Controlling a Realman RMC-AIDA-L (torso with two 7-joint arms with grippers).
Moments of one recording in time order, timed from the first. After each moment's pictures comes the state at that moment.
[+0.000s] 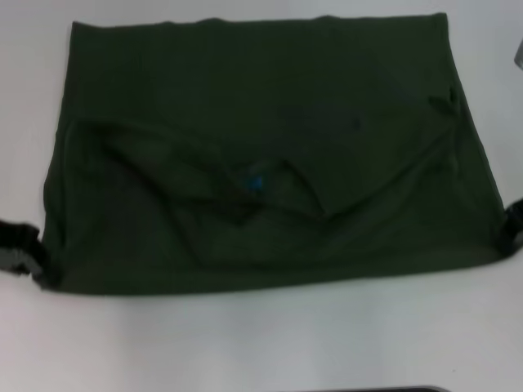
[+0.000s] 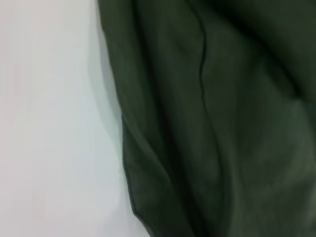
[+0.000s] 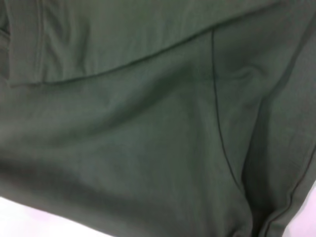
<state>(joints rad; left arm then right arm) -0.66 -1.95 -2.38 -0.81 -0.41 1.86 -2.59 0.74 1.98 -0.89 -0.81 -2.89 -1.76 2.52</state>
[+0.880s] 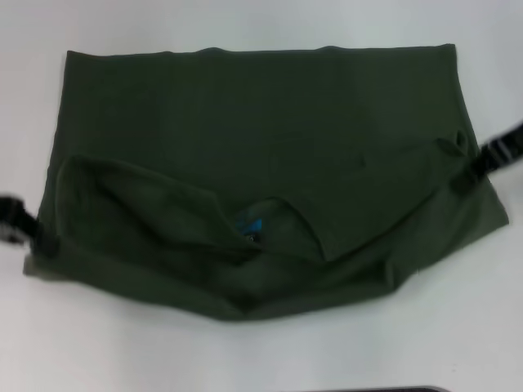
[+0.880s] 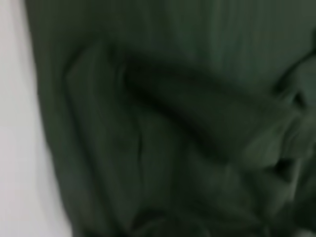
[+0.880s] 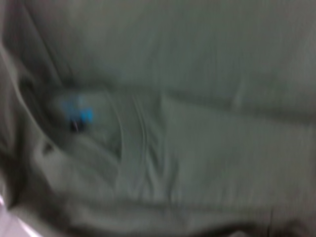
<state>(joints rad) -0.65 -1.95 -2.48 -0.95 -0.48 2.01 -2.52 0.76 1.96 -0.80 -0.94 -2.66 -1.88 2.44</state>
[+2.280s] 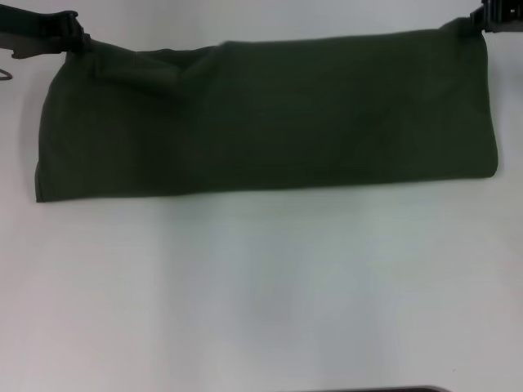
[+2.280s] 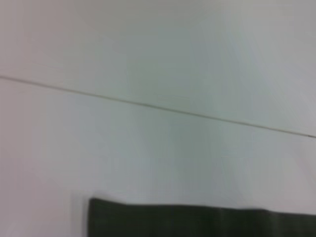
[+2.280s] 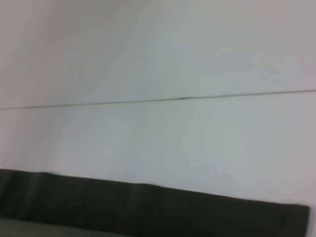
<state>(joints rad) -0.77 -2.03 -2.38 -0.86 -0.57 1.14 -2.68 0.74 1.97 -0.67 -0.88 -2.55 -1.27 2.49</state>
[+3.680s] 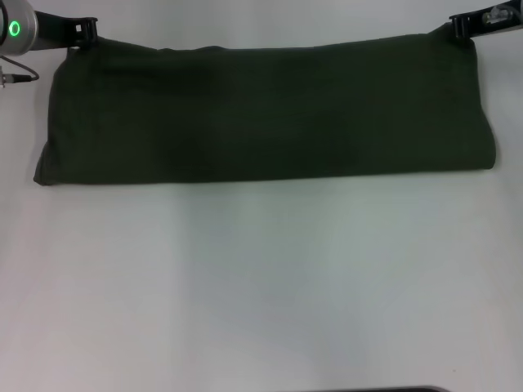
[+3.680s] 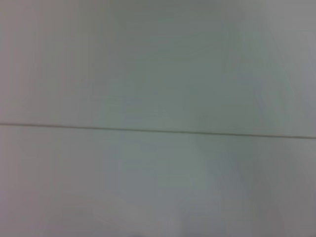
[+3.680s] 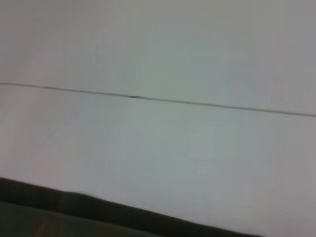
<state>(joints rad) -0.82 -2.09 -2.27 -0.72 -0.43 0.80 -2.71 0.77 2.05 -0.88 -0.81 -2.73 -0.91 2.57</state>
